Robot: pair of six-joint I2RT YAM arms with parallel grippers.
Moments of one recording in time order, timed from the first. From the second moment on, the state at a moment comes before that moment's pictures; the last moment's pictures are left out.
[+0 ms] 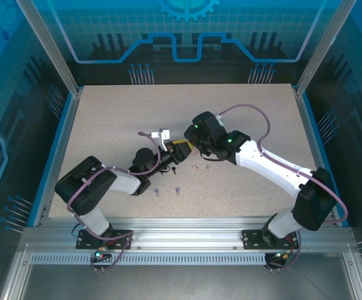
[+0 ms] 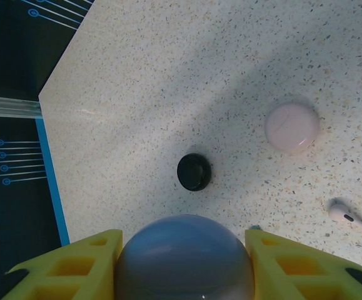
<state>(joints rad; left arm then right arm) -0.62 1.69 0.51 1.26 0.24 -0.85 0.75 1.50 1.25 -0.52 0.19 1.31</state>
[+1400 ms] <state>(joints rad) -0.54 1.34 0.51 0.86 0.38 -0.73 0.57 1.26 1.10 -0.42 0.04 0.83</state>
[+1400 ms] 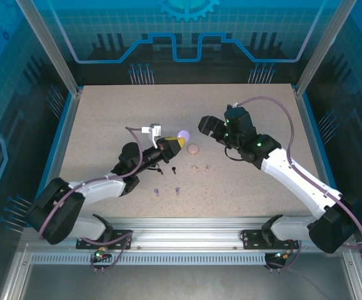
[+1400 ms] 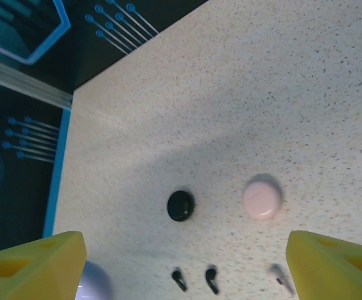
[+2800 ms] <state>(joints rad) -0.45 1.26 0.75 0.28 0.74 -0.55 0.54 1.26 0.90 -0.04 -0.43 0.35</state>
